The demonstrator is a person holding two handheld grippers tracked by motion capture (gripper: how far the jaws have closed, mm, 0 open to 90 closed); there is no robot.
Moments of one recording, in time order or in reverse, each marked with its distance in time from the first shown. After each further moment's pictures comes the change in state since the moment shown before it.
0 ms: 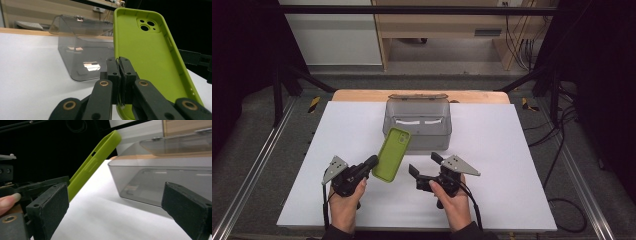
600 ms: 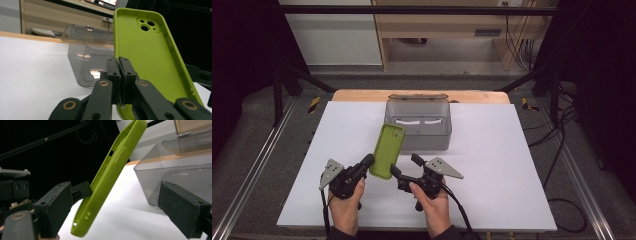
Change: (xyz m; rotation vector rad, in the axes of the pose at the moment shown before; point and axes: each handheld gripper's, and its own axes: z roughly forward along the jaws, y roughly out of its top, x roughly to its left) left arm -0.008 0.000 -0.007 -0.082 0.075 -0.032; right arm 0.035 -0.010 0.028 -0.072 0.073 0.117
